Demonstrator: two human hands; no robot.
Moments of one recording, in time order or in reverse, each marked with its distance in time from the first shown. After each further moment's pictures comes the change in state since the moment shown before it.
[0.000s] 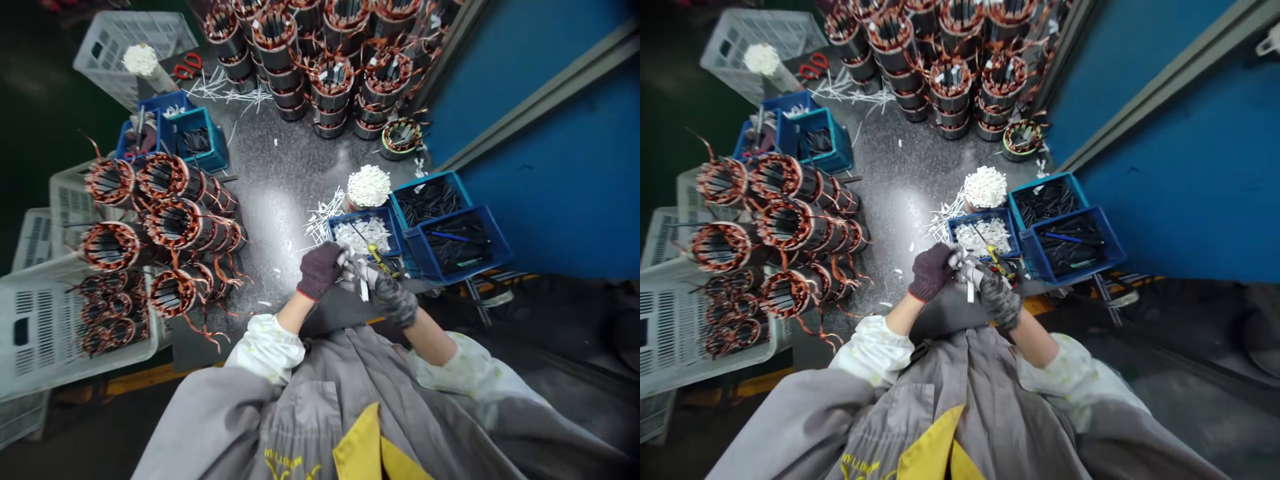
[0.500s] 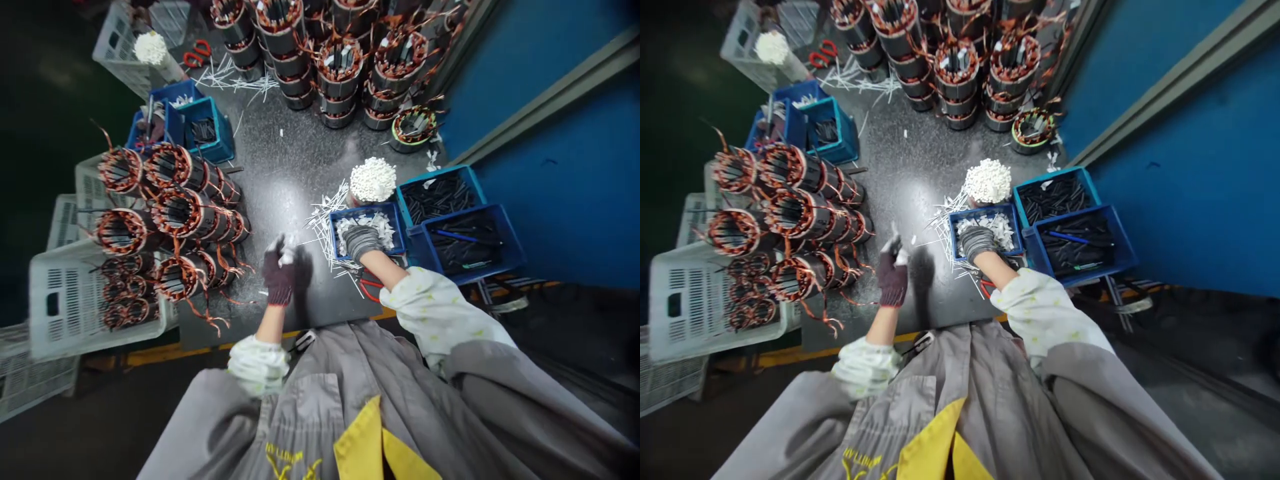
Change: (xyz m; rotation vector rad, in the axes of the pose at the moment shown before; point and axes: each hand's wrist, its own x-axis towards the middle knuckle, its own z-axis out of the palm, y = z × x) left_hand -0.060 -0.060 0.005 -0.186 0.586 -0.457; right_hand 0.107 -0.032 0.015 -1.133 -0.120 -0.039
